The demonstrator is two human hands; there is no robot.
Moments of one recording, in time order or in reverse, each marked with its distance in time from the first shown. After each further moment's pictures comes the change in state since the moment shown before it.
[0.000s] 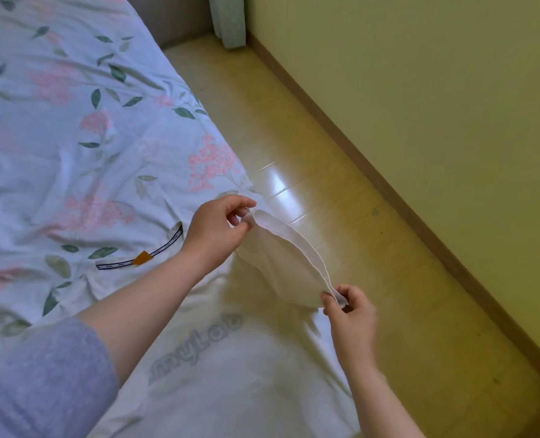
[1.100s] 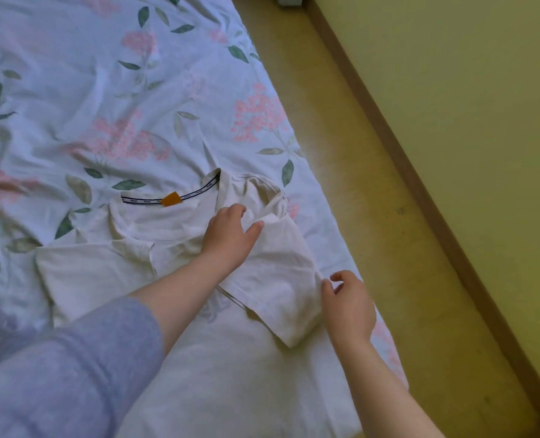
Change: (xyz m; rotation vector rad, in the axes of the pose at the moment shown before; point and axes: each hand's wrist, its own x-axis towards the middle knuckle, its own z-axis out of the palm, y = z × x) left_hand -0.054 -0.117 0.021 0.206 -0.019 -0.352; right_hand -0.004 0.038 0.065 -0.772 -0.074 -0.037
